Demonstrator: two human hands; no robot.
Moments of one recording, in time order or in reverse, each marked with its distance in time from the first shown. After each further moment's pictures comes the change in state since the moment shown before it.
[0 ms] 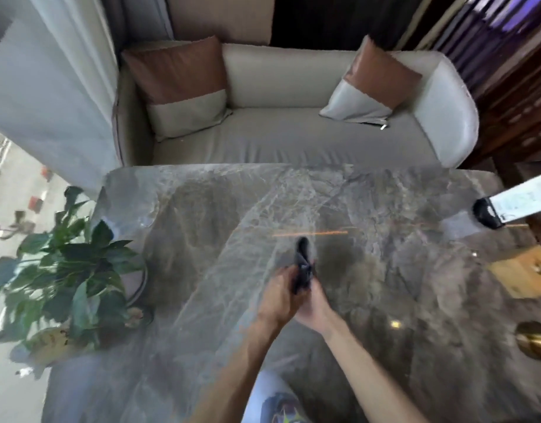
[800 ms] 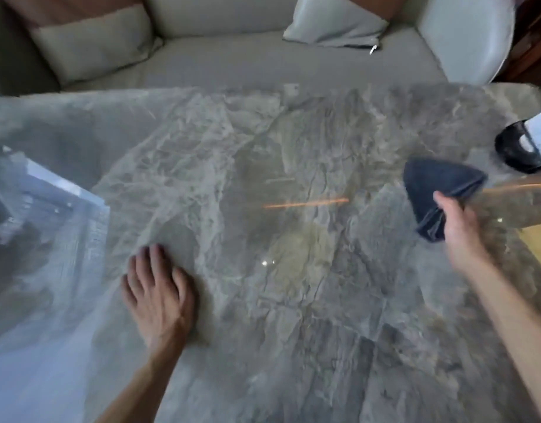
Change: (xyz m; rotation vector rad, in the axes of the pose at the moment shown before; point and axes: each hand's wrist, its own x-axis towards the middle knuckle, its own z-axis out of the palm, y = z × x) left_hand 0.046 -0.104 0.183 0.664 0.533 -0.456; right_hand 0.044 -0.285 -0.344 -0.619 0.668 -0.638
